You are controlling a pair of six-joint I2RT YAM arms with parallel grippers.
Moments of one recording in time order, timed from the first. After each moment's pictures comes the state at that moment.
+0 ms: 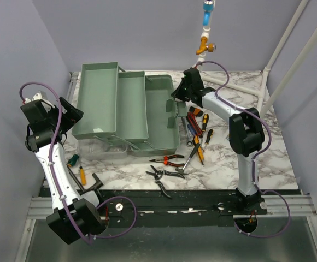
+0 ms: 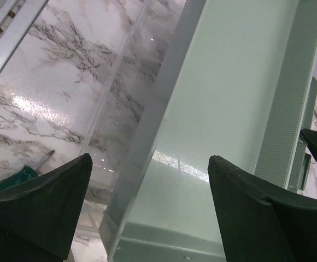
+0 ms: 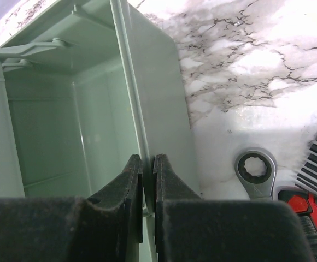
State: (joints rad) left arm 0.50 1.02 1.09 -0.65 0.38 -0.41; right arm 0.44 2.11 1.68 -0.19 -0.01 0.75
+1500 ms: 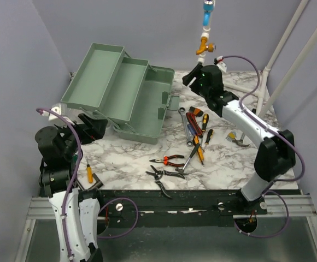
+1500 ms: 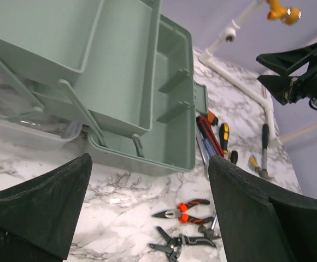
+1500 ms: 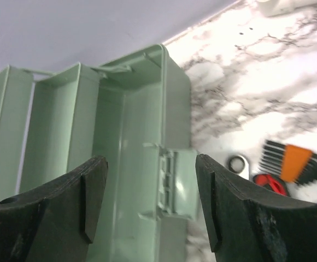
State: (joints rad) left arm 0.29 0.59 0.94 -0.56 0.53 -0.48; right arm 0.45 1.73 1.46 -0.10 0.26 0.81
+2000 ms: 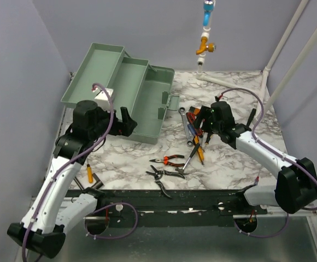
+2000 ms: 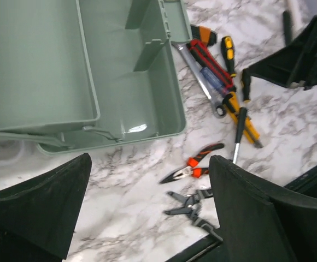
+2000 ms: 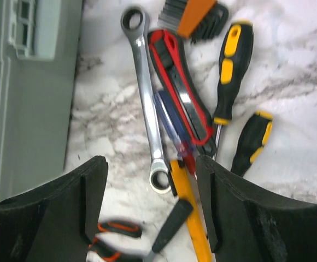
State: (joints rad) left arm -0.30 0.84 1.02 -0.59 0.26 -0.29; right arm 0.45 1.34 0.88 -0.19 0.16 0.58
